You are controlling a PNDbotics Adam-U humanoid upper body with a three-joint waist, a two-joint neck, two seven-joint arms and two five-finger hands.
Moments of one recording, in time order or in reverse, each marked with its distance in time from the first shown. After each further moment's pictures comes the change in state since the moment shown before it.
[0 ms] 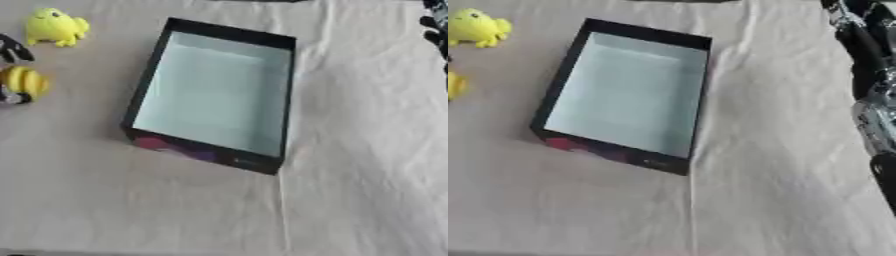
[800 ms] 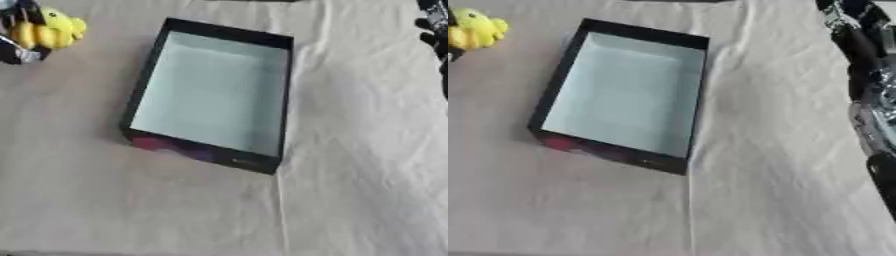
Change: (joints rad) left arm -0.141 -0.049 -0.063 -0.342 0.122 -0.069 0.020; right arm 0.001 0.001 0.005 0.000 0.000 0.004 0.005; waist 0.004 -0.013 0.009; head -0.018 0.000
